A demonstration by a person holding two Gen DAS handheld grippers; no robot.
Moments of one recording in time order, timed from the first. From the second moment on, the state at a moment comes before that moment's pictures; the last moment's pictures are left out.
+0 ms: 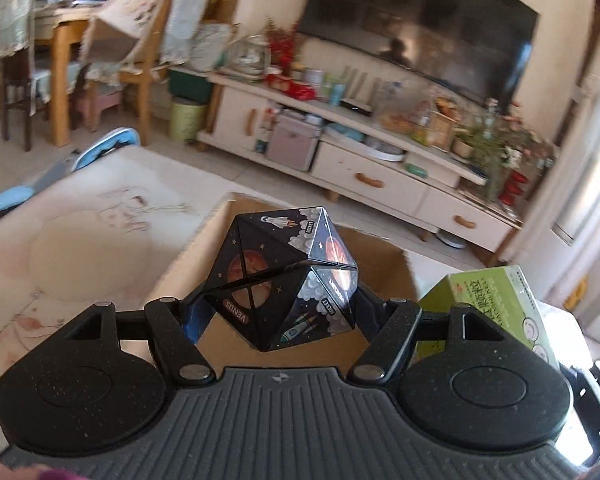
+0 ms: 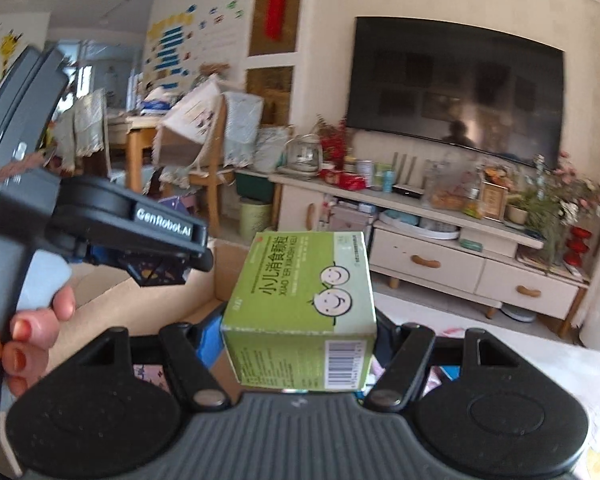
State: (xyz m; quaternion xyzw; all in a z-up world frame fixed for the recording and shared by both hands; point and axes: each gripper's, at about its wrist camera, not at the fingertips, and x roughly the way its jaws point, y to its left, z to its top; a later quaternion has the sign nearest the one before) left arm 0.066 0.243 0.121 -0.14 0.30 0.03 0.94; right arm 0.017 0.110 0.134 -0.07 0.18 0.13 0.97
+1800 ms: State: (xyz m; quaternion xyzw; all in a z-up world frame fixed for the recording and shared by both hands) left arm 0.028 0.201 0.119 -0.08 0.27 -0.06 0.96; right arm -0.053 0.027 0.086 -0.02 0.20 0.01 0.98
